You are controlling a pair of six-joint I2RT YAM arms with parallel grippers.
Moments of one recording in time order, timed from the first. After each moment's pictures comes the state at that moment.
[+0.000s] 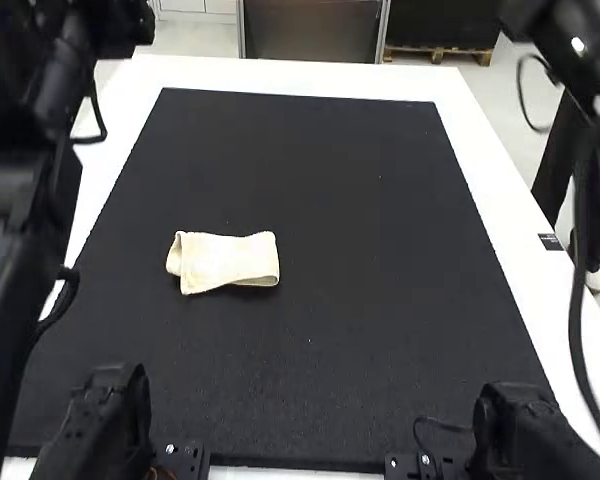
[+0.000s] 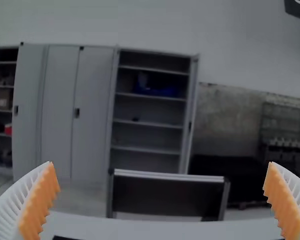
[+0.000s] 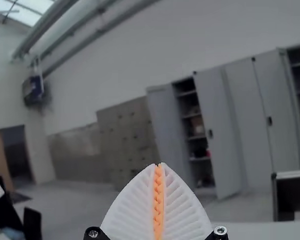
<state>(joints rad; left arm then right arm) 0.14 0.46 0.78 0.07 0.15 -0.18 0.03 0.57 0.84 0.30 -0.58 0.55</state>
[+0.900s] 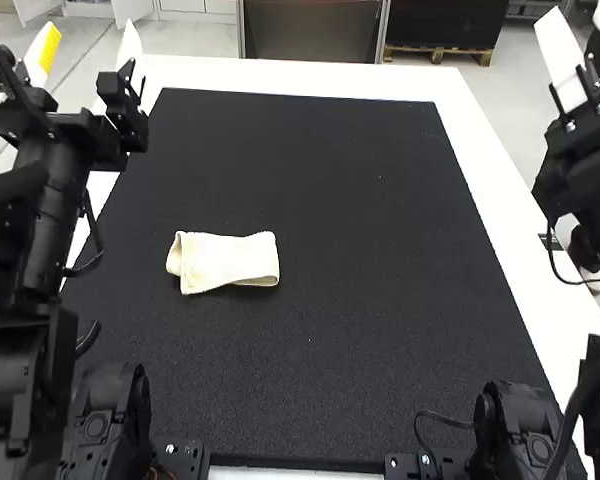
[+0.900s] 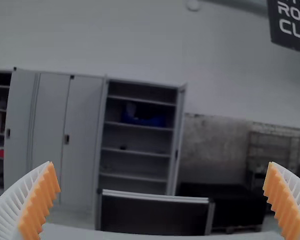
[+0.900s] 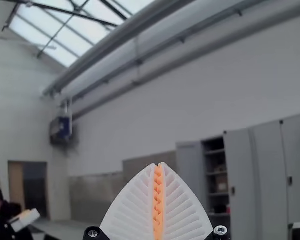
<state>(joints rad) 0.14 0.01 0.58 -0.07 0.16 -0.22 -0.06 0.01 0.58 0.30 -0.61 0.72</state>
